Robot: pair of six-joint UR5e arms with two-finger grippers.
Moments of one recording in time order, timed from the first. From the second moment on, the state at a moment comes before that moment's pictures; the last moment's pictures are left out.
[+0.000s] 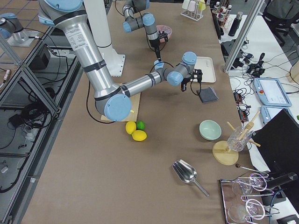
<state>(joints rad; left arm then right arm) -0.39 -2.41 -1.67 -1.60 -1.57 -1.44 0.94 -1.10 1.54 -1.24 2.27 0.95</state>
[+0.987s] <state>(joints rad) -0.52 -2.12 -2.04 -1.54 -1.65 -1.31 0.63 -0.92 1.80 -1.47 2.06 1.33</state>
